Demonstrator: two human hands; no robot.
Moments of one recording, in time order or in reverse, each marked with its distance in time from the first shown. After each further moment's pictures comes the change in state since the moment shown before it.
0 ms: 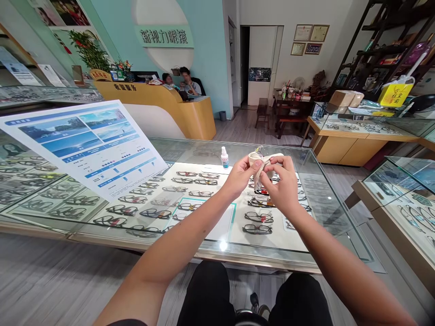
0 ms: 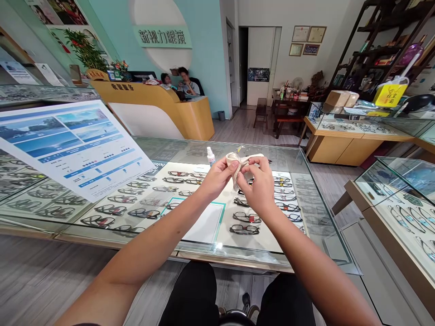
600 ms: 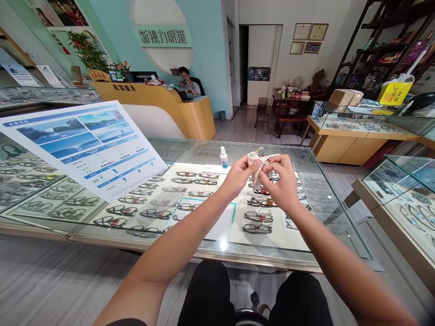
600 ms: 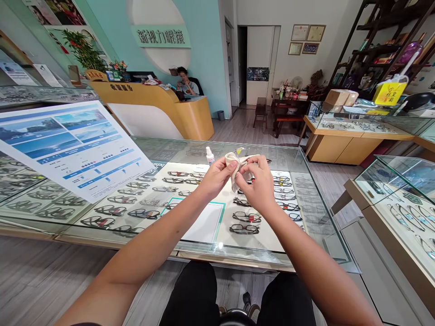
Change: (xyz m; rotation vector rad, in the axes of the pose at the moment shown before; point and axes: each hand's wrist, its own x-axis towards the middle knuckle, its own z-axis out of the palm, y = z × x) left_hand 0.001 -0.001 -0.002 -0.013 0.011 -0.010; right_hand 0.005 -0.003 -0.007 0.064 -0.075 0.080
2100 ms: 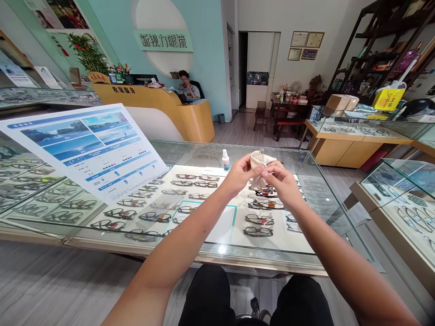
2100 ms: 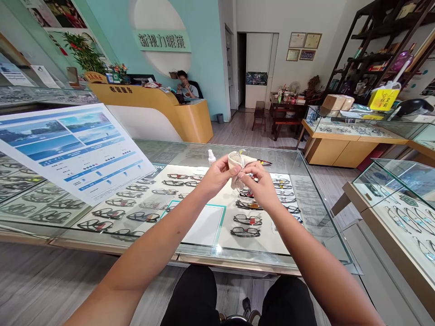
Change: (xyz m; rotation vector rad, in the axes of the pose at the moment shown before) left_hand 0.001 0.021 -0.002 0.049 -0.057 0.043; right_hand 0.004 0.015 0.001 0.408 -0.206 0.267
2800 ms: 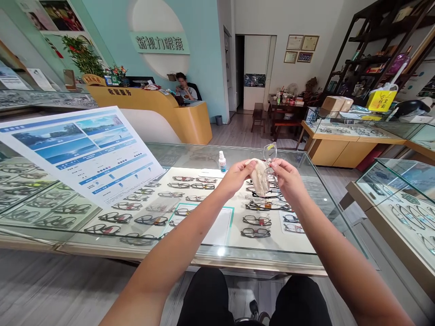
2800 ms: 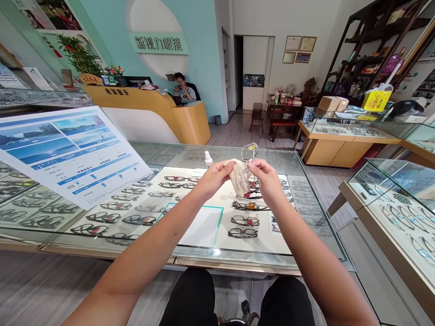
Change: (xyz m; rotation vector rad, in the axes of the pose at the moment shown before) left_hand 0.005 -0.011 -0.005 0.021 -0.080 -0.100; right_hand 0.012 -0.008 -0.017 0.445 0.141 0.231
